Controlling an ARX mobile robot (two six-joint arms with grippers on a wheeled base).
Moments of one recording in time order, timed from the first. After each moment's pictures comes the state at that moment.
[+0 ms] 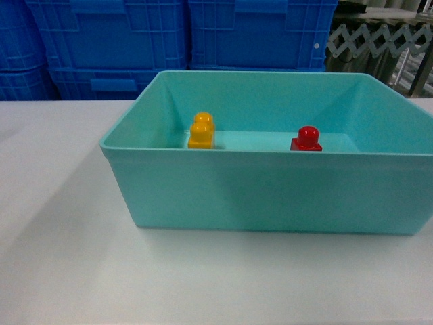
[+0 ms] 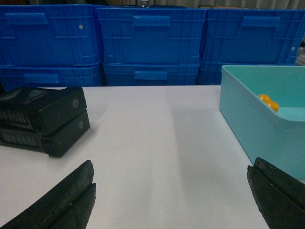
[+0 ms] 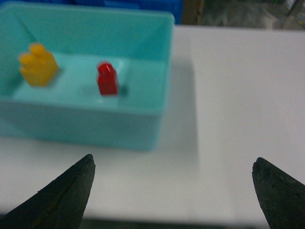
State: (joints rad) left arm 0.00 0.01 0.01 0.00 0.00 0.00; right arm 0.30 0.54 0.43 -0.30 0.23 0.09
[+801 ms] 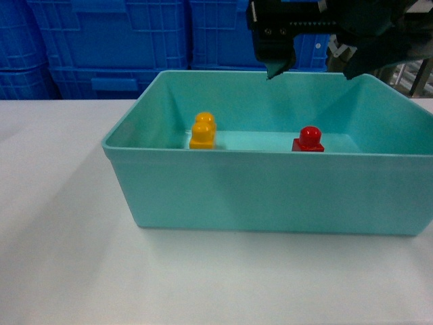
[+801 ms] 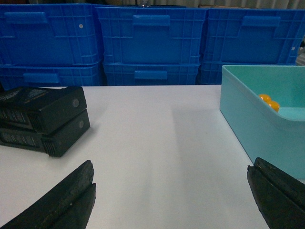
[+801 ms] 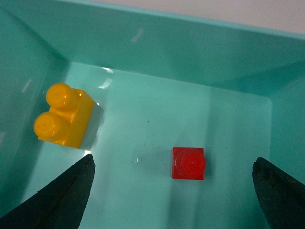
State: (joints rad) left arm 0.00 0.01 0.01 0.00 0.00 0.00; right arm 0.40 1.81 1.50 -0.47 0.15 0.20
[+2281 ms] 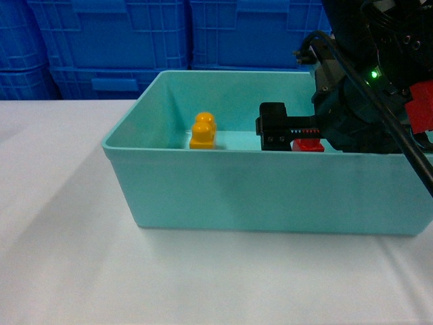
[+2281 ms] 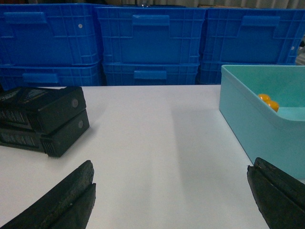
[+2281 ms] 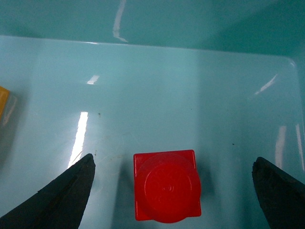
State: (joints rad) left arm 0.00 0.01 0.01 0.00 0.00 0.00; right arm 0.37 1.94 1.26 -0.10 0.20 0.25
